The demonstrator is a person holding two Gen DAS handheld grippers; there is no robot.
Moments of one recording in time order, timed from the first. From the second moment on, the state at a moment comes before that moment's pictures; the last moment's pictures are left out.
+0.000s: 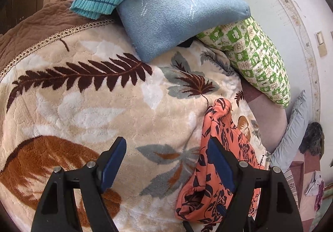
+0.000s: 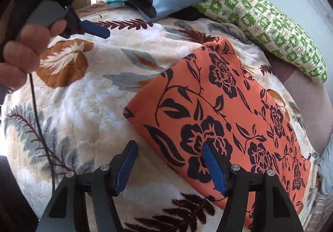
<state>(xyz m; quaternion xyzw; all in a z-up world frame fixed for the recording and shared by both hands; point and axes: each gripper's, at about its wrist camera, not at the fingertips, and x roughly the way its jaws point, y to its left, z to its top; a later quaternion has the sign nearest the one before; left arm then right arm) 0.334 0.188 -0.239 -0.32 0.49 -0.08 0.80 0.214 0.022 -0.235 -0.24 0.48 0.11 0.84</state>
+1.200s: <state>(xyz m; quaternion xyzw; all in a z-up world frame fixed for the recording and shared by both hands) 0.322 -0.062 -0.237 -0.13 0.53 -0.25 0.80 0.131 -0.422 -0.204 0.41 0.34 -0.03 0.84</state>
